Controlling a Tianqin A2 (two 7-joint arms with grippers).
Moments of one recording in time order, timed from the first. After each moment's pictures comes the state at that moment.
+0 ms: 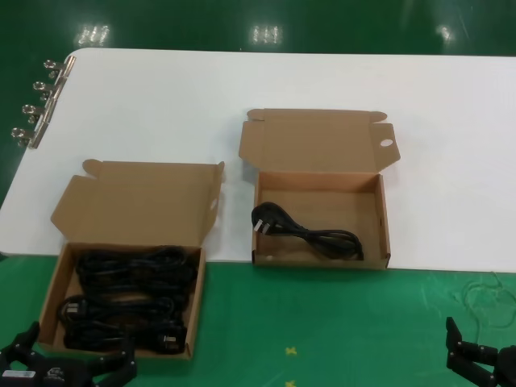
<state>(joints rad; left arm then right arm) 0.00 -0.30 1.60 -1.60 -1.80 0.00 0.00 0.00 0.30 -1.60 1.60 1.80 0.00 0.00</state>
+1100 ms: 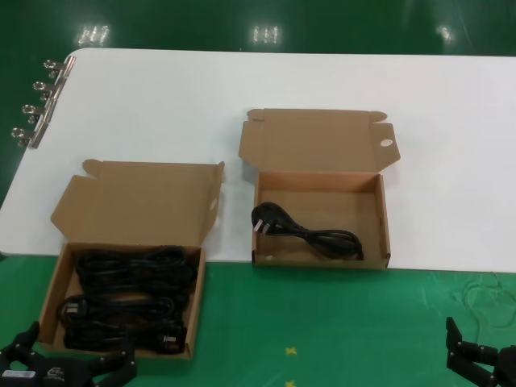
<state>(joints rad) 0.00 -0.30 1.60 -1.60 -1.80 0.00 0.00 0.00 0.30 -1.60 1.60 1.80 0.00 0.00</state>
